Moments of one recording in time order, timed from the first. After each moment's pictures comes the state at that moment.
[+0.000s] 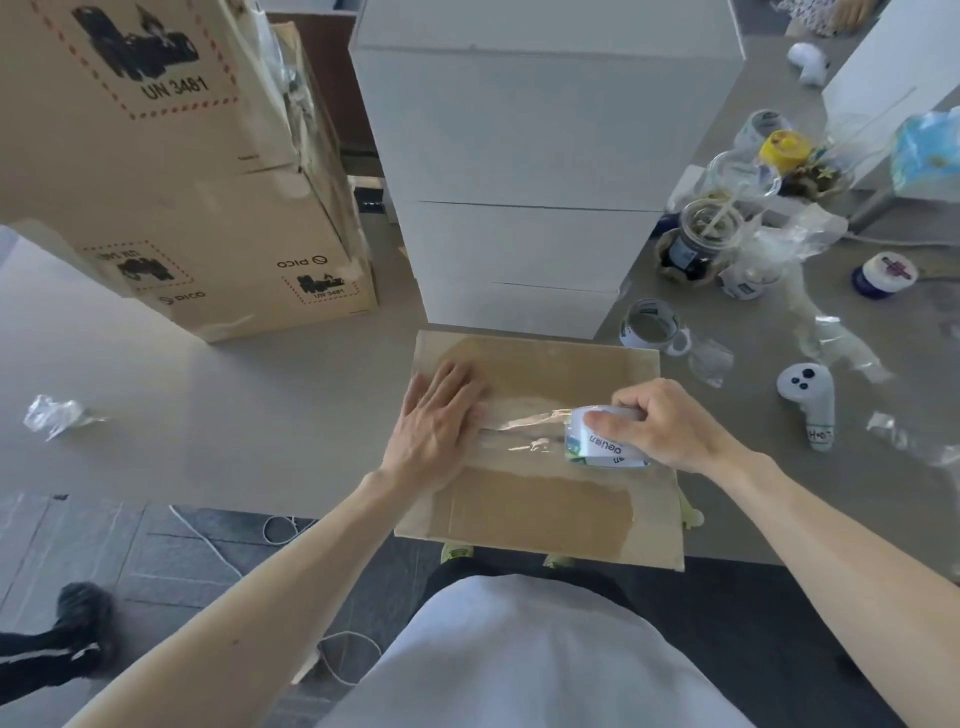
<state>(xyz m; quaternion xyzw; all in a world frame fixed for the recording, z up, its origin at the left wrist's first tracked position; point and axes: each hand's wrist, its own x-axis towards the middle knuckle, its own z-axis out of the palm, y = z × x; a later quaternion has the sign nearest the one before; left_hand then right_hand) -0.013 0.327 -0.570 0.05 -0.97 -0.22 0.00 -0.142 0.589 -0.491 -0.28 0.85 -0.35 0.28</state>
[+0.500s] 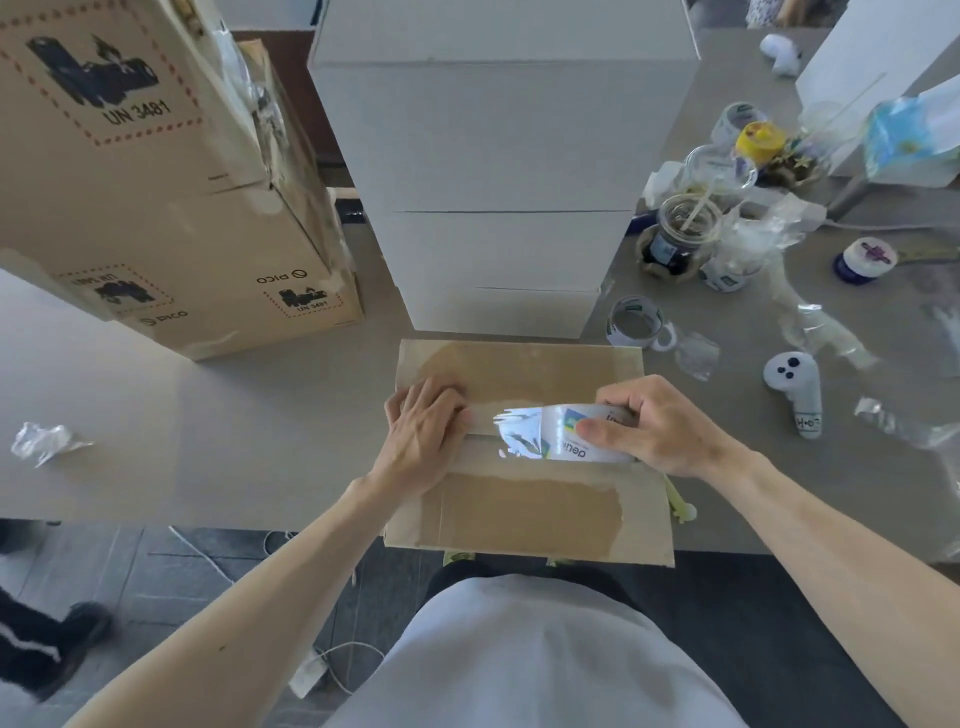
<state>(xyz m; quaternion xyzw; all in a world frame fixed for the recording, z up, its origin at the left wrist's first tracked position) -0.022 0.328 -0.570 0.06 -0.96 -0.28 0.05 -0.134 0.592 -0.469 -0.30 0.80 -0.43 0.30</state>
